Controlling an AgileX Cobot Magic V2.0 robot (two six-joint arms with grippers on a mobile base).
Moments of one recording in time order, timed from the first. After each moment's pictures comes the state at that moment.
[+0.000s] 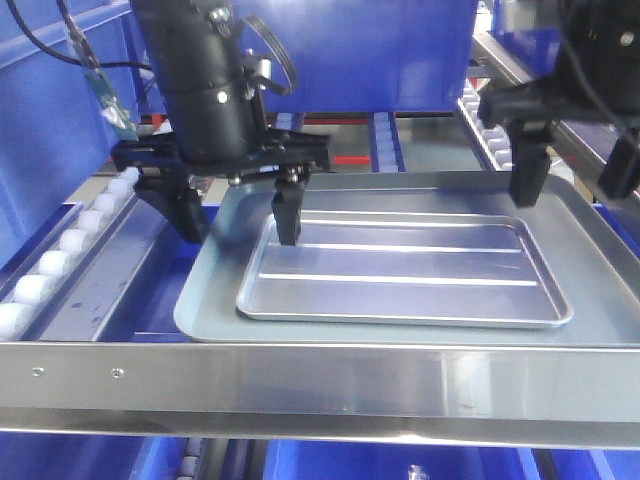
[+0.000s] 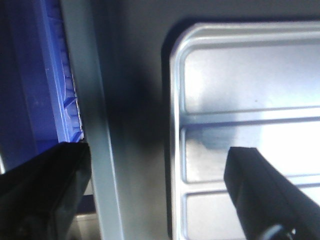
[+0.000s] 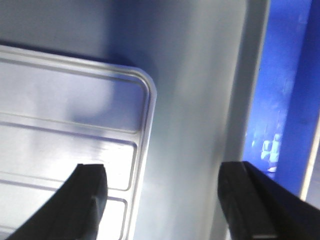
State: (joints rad) left arm -0.64 1.94 -1.52 0.11 0.84 -0.46; right arm 0.28 1.60 -1.15 -0.18 0.74 0.38
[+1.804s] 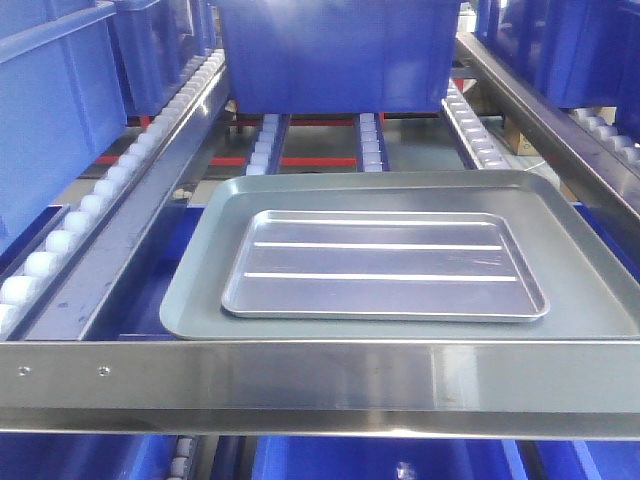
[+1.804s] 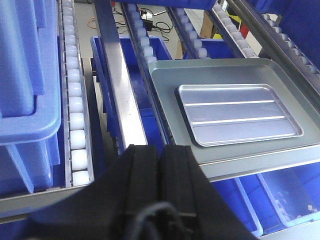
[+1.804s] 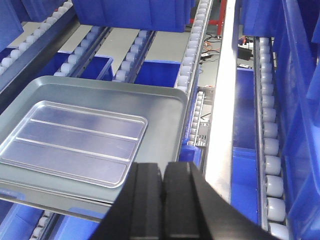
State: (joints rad) left arm -0.64 0.21 -0.47 0.29 0.64 -0.44; right arm 0.28 0.21 -0.46 -0.18 0.59 0.23
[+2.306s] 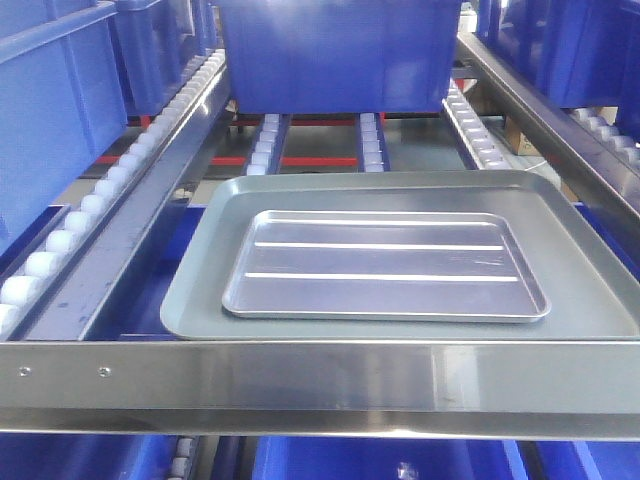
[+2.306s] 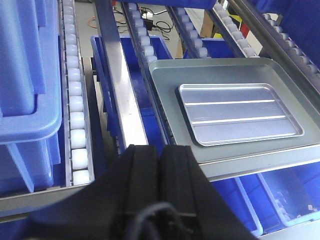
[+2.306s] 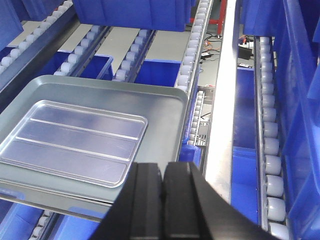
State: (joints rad) left arm -0.64 0.21 -0.47 0.29 0.65 -0.44; right arm 0.28 0.21 -0.46 -0.18 0.59 0.23
